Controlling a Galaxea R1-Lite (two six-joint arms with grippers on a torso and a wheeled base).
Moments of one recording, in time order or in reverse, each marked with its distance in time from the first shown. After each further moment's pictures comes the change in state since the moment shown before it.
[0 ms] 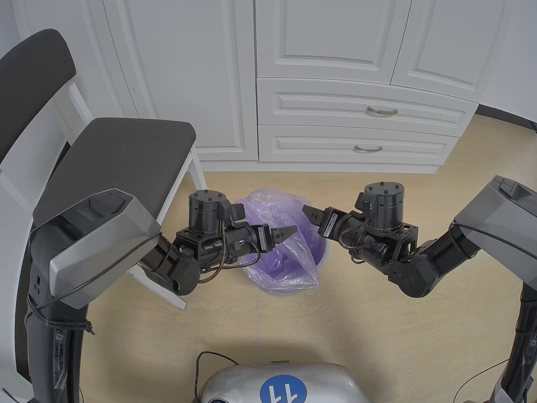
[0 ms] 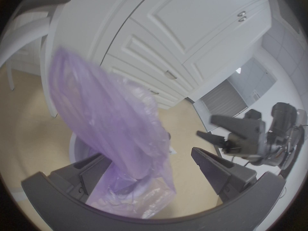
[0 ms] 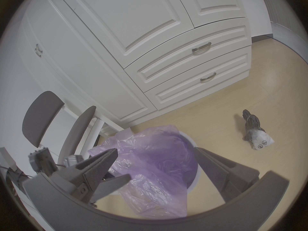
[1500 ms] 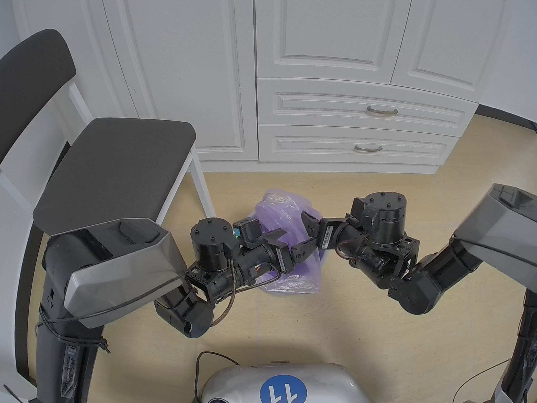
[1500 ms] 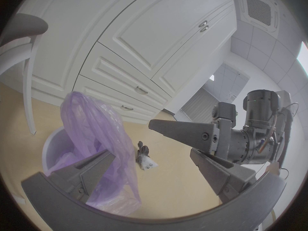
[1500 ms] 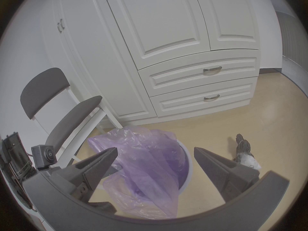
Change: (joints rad) left arm -0.142 0.013 0.226 -0.573 -0.029 -0.013; right arm 0.048 0.017 0.111 -0.124 -0.129 -0.251
